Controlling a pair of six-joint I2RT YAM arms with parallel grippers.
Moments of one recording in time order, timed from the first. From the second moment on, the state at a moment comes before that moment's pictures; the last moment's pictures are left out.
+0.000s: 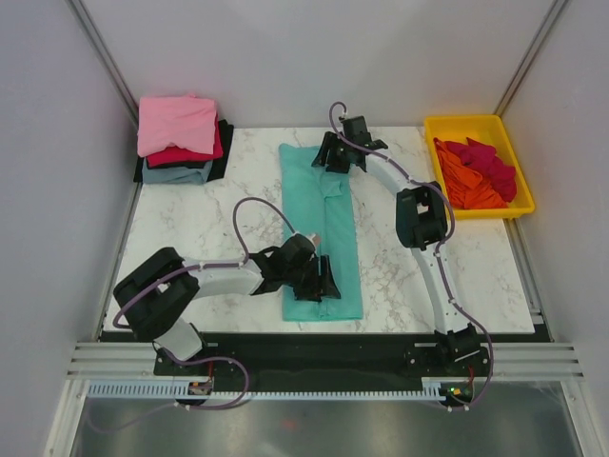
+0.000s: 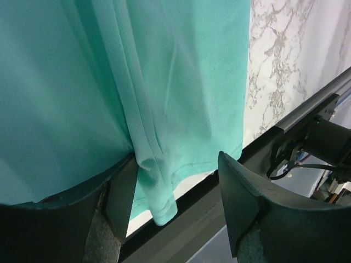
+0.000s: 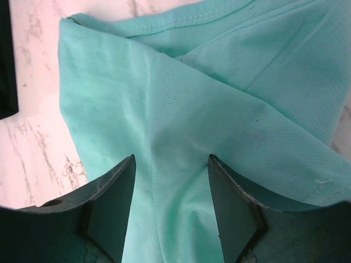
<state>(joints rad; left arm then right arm) -0.90 1.57 0.70 0.00 0.24 -0.94 0.34 2.63 2.31 -0.42 -0.27 0.56</state>
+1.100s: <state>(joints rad) -1.09 0.92 0.80 -0.71 -0.27 -0.89 0.27 1.97 1.73 -0.39 -0.28 0.55</state>
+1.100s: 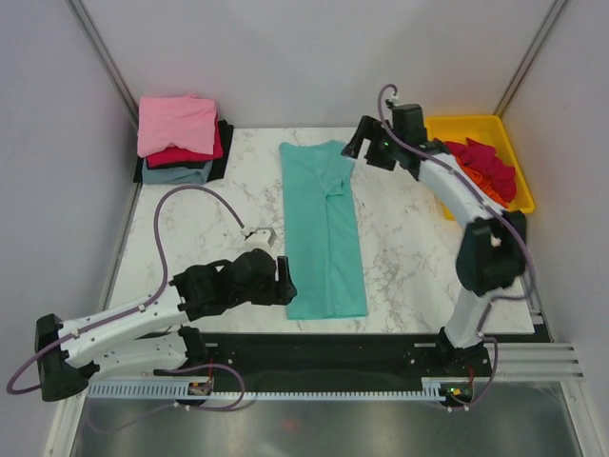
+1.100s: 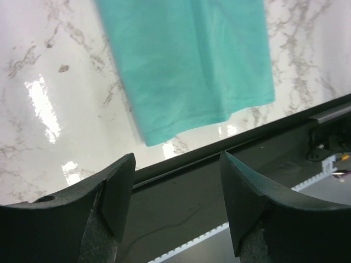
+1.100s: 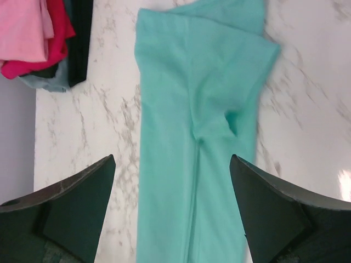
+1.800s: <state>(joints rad) -1.02 0.92 0.38 -0.38 -0.15 -1.01 0.63 0.92 0.33 -0.35 -0.07 0.90</state>
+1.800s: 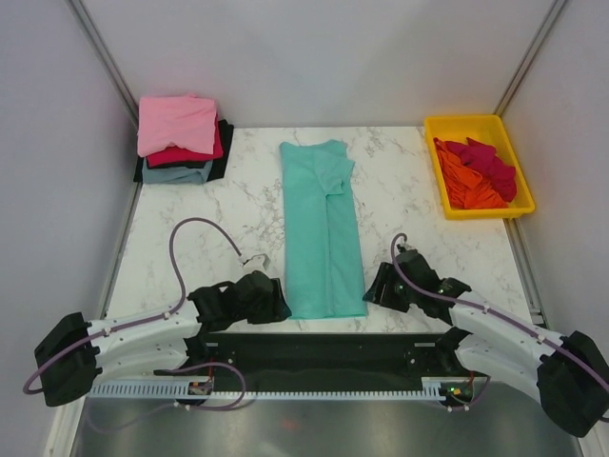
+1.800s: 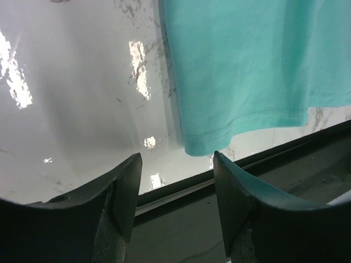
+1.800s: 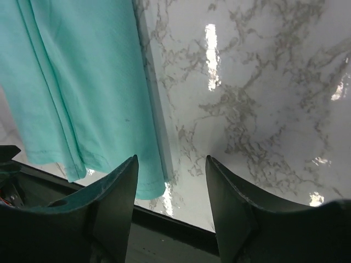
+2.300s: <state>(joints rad) -0.99 0.99 0.32 -0.18 -0.11 -1.04 0.72 0.97 0.30 -0.19 -0.13 0.96</state>
